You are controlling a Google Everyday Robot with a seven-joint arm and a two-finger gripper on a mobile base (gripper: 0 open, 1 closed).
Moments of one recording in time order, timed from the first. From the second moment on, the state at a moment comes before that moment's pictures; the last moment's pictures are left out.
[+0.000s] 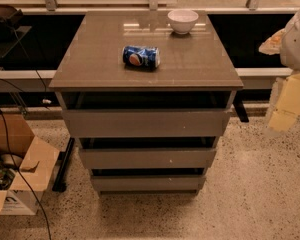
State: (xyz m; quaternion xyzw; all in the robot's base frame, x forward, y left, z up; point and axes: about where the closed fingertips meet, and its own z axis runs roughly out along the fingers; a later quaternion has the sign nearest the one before) arm 0.438 -0.216 0.977 -0.60 0.78 -0.04 0.16
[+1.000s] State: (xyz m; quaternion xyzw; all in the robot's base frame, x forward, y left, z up) arm 0.456 -0.191 0.916 -0.59 0.78 -0.01 0.21
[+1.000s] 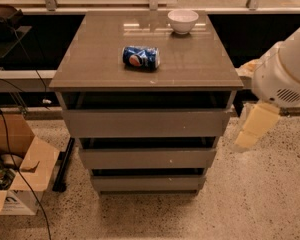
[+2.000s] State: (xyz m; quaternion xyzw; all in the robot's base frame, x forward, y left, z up) arm 0.481 -0.184 0.824 -0.55 0.80 0.06 0.25
